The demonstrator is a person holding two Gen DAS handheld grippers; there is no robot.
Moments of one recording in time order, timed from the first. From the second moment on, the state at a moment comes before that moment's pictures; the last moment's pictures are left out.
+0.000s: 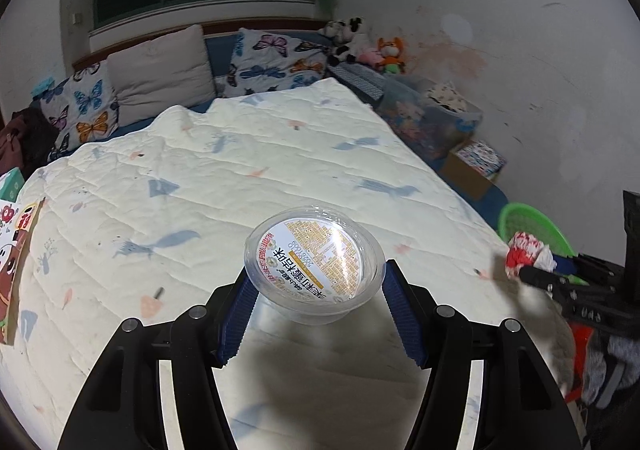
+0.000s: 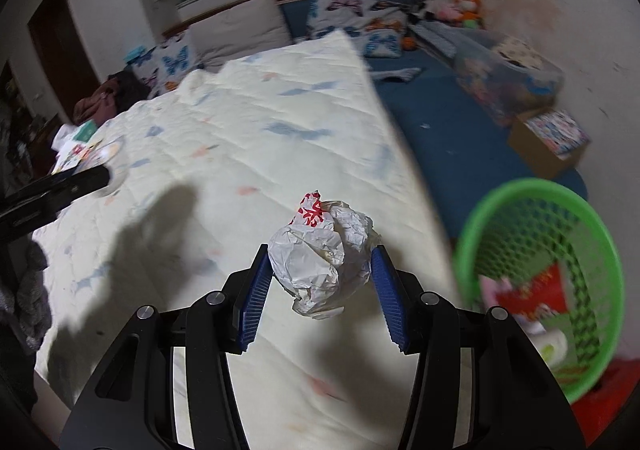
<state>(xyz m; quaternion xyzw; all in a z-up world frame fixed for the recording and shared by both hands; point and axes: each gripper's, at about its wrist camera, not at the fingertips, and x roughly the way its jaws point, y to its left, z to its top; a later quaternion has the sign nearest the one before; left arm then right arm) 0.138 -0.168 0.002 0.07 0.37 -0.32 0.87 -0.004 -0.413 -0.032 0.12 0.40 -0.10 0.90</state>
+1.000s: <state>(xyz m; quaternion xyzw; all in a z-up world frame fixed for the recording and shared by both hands) 0.048 -0.287 0.021 0.12 0.35 -0.43 0.83 -0.093 -0.546 -0.038 0.17 0.40 -0.23 0.87</state>
